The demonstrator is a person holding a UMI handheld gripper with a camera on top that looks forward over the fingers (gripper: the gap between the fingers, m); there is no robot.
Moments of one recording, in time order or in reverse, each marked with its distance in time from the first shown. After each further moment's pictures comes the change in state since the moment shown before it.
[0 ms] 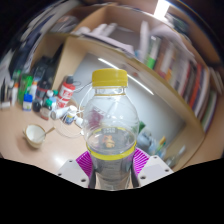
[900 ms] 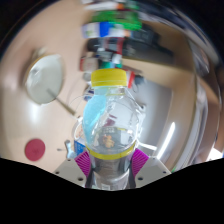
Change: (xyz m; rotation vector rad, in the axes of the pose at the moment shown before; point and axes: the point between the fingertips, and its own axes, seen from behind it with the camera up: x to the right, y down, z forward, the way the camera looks) arm -0.094 -0.084 0.088 0.000 0.075 -1.282
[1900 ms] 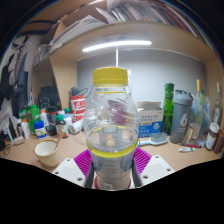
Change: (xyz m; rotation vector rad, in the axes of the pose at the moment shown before) arm -0.148 0.020 -0.001 0.304 -0.304 1.808
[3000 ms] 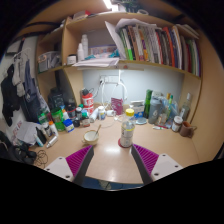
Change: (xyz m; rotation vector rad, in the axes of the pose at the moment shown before) arm -0.126 -0.107 -0.309 -0.278 0.183 0.065
